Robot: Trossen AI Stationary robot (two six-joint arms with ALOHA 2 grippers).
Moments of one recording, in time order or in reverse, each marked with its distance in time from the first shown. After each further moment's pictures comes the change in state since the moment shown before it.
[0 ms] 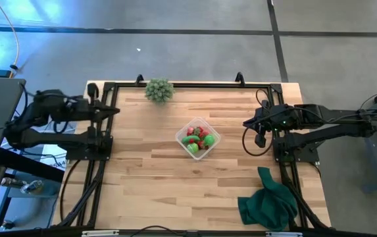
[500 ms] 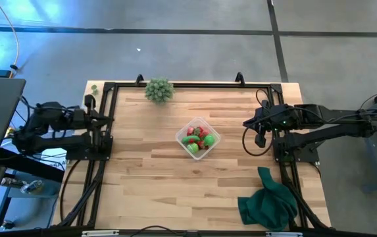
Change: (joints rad) left arm 0.000 -0.332 -0.234 -0.067 0.016 -0.055; right arm 0.000 0.000 0.000 0.000 0.000 0.000
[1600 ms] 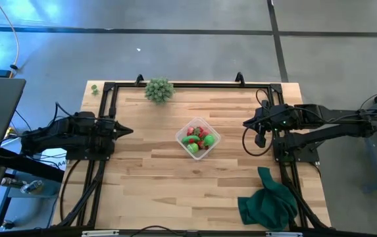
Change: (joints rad) left arm 0.000 -0.006 -0.339 0.092 0.019 -0.101; right arm 0.000 0.000 0.000 0.000 0.000 0.000
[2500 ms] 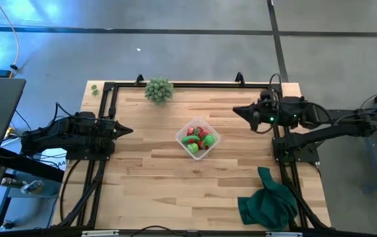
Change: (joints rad) left arm 0.000 0.000 -0.001 -0.018 -0.015 0.046; right arm 0.000 0.033 0.000 0.536 0.076 0.560
